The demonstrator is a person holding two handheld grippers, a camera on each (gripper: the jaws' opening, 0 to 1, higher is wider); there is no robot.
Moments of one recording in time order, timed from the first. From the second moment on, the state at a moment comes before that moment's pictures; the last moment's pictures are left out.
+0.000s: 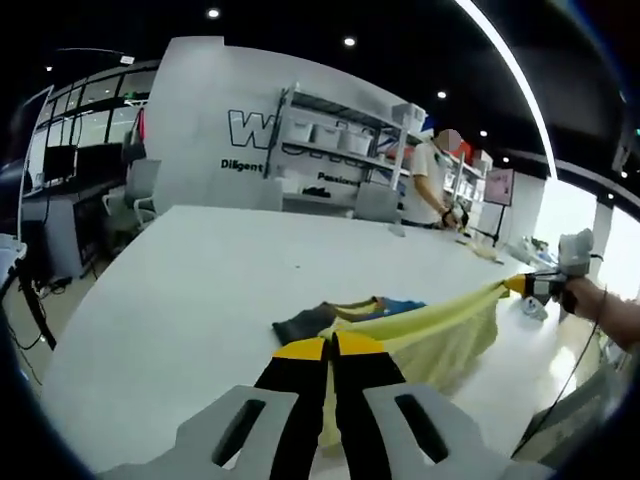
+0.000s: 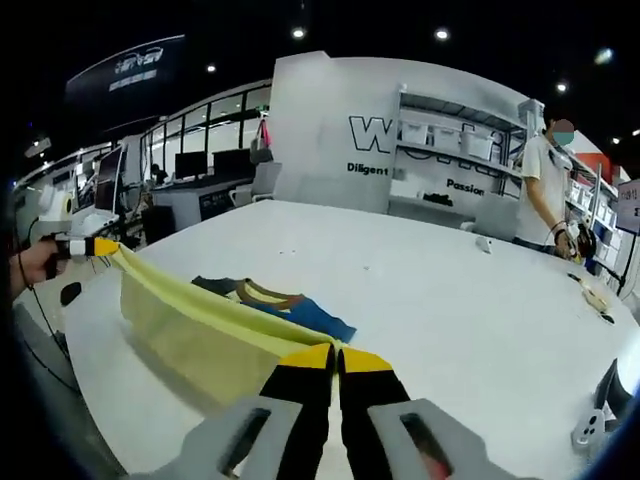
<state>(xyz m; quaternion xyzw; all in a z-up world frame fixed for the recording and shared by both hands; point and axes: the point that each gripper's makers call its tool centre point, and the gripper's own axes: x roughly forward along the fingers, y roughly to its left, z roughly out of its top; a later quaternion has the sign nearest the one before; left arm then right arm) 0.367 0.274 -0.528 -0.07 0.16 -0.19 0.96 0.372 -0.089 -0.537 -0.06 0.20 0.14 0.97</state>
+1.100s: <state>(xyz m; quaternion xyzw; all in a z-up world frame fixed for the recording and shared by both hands) 0.473 0.271 -0.539 -0.06 0.13 -0.20 0.97 0.470 -0.091 -0.551 -0.03 0.17 0.12 0.98</state>
